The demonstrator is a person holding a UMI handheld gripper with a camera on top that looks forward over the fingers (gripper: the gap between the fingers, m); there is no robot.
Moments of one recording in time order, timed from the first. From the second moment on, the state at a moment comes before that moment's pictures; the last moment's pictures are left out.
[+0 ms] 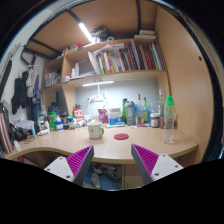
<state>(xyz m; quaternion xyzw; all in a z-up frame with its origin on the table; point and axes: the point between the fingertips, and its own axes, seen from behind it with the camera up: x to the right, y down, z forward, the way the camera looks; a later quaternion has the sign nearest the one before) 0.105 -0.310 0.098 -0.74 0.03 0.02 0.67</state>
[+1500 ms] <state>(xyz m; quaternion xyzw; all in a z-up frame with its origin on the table) 0.391 -0.101 0.116 -0.70 0.10 -0.16 0.69</state>
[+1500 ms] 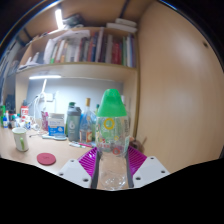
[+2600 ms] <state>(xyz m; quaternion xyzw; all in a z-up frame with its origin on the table) 0.121 0.071 0.221 -0.27 -0.62 -0.68 0.28</state>
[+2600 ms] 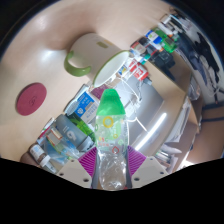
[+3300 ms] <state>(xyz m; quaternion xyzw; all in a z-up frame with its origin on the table) 0.170 0.057 0.121 -0.74 0.05 0.04 0.67</state>
